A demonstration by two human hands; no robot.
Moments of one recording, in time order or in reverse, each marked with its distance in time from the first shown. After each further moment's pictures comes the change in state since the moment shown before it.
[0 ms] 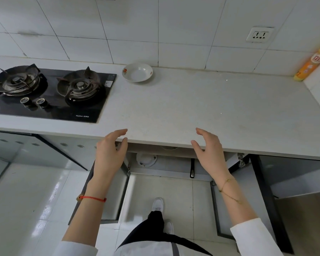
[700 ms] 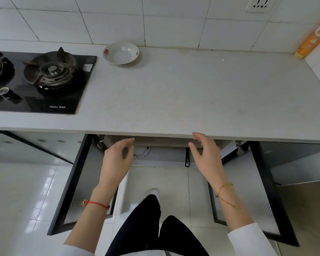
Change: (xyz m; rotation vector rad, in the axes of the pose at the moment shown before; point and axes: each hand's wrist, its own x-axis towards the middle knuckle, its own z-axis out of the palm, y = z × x) left_hand -0.012 -0.045 0.097 -0.060 -0.194 -0.024; right_hand -0.006 0.072 0.050 0.016 0.029 0.070
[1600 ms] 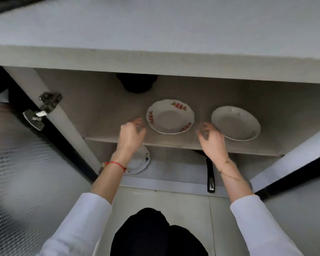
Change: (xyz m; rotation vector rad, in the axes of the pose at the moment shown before) left_hand 0.189 -0.273 0.321 0.027 0.091 0.040; right_hand 0.167 0.312 0.304 0.008 0.130 -0.018
